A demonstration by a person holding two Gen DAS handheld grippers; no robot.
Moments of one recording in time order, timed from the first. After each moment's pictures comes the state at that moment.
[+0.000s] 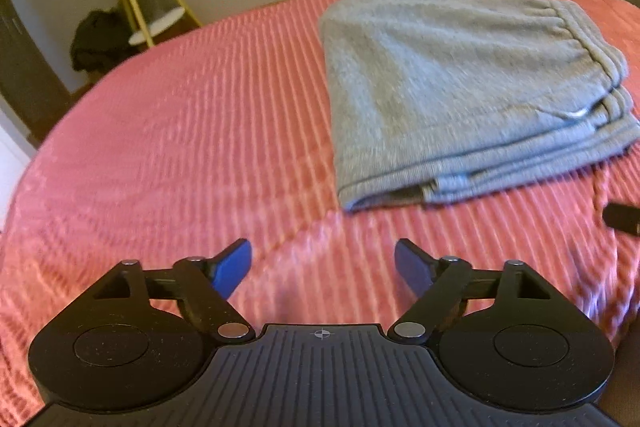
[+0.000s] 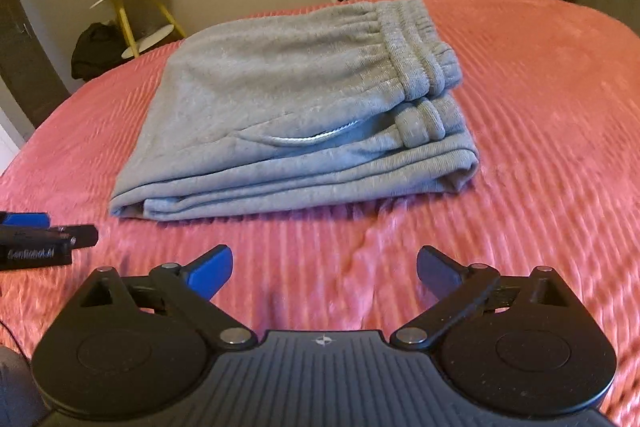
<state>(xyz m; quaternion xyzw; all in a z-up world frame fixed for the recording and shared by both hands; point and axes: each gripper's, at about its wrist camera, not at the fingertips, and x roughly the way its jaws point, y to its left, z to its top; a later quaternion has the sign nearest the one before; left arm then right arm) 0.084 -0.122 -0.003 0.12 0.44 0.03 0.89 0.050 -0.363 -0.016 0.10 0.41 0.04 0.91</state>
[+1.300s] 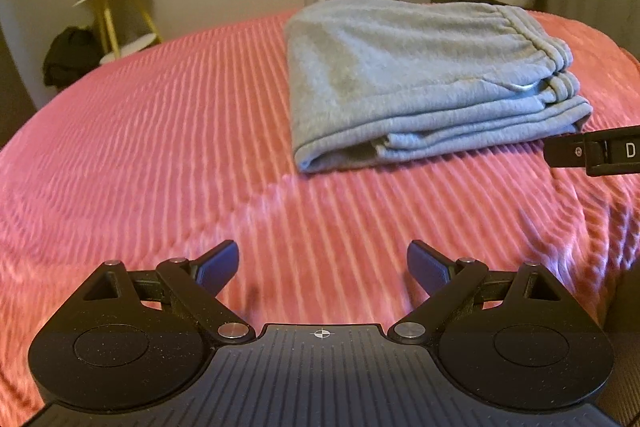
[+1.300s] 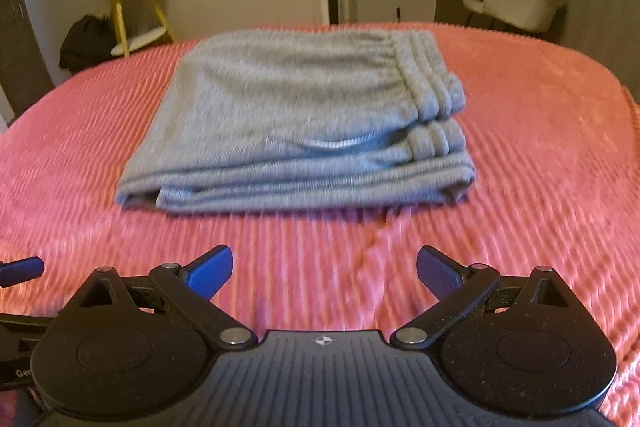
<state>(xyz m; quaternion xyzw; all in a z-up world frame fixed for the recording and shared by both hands) 0.044 -0.115 -0.042 0.08 0.38 -0.04 0.92 0.039 -0.331 -0.009 0.04 0.39 0.01 0.92</state>
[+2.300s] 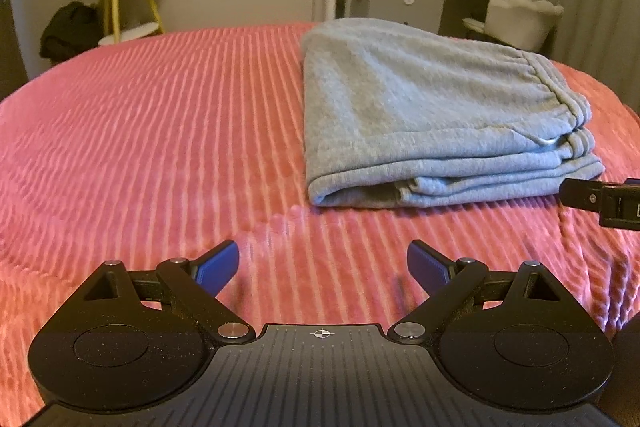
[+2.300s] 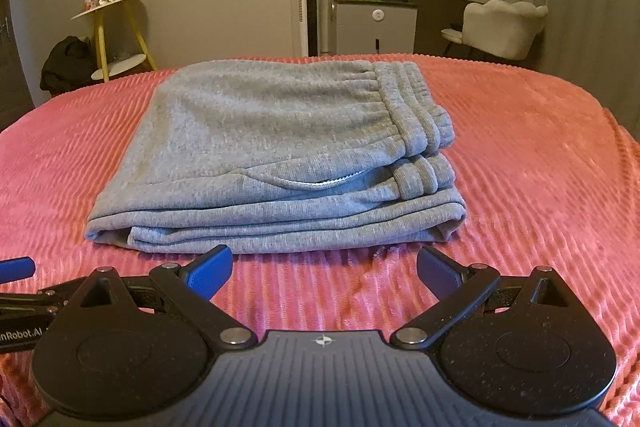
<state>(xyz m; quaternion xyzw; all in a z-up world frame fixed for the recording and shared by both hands) 0.071 -0.088 -0.049 0.00 0.36 -0.05 0.93 0.050 -0.325 -0.015 0.02 0.34 -0.02 0.94</state>
